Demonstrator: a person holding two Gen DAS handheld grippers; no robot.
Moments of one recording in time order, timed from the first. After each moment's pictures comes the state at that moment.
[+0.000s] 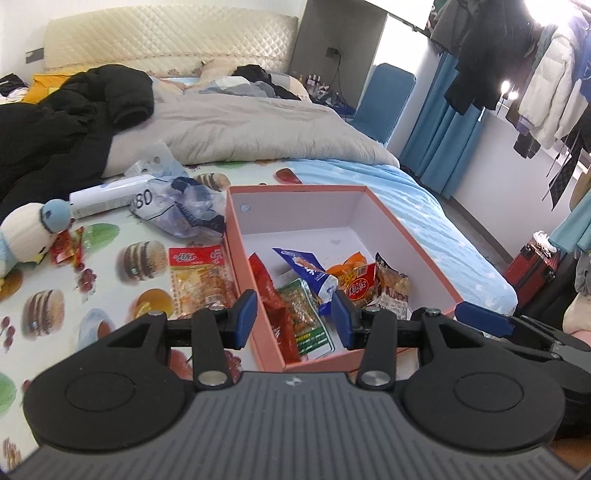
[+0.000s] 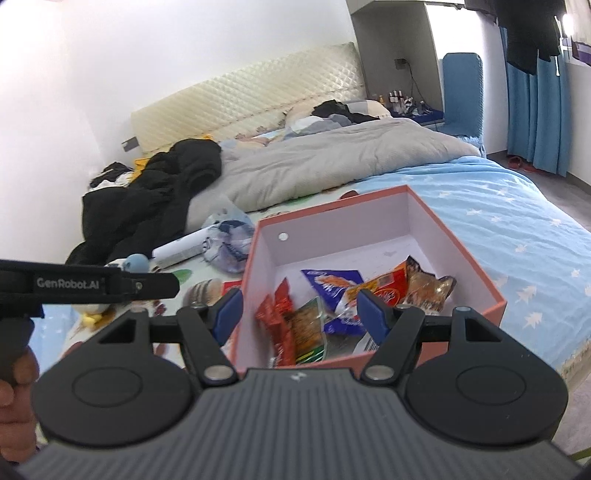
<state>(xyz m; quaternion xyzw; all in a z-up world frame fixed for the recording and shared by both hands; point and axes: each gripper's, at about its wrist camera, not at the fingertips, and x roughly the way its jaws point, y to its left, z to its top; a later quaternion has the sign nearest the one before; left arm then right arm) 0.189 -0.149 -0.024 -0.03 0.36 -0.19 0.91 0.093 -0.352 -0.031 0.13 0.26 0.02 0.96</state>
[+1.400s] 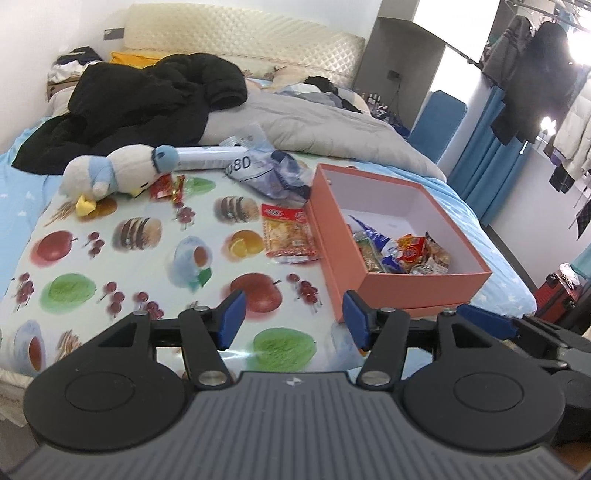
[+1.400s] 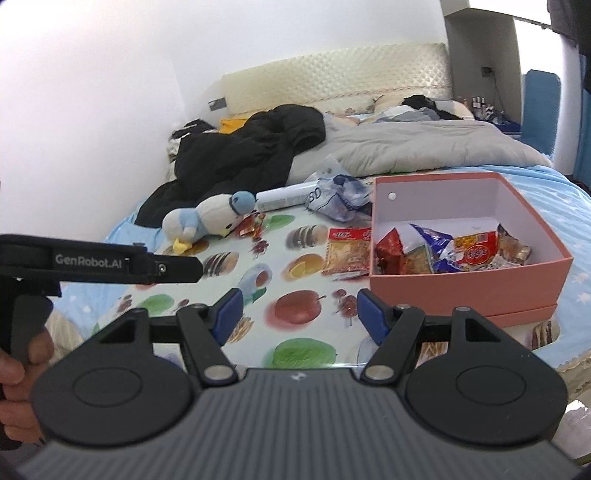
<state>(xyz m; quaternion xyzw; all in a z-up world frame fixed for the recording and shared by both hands) 0.045 -0.024 -0.039 -0.08 0.35 -0.10 0.93 0.001 -0.246 -0.034 0.07 0.27 0.14 0.95</state>
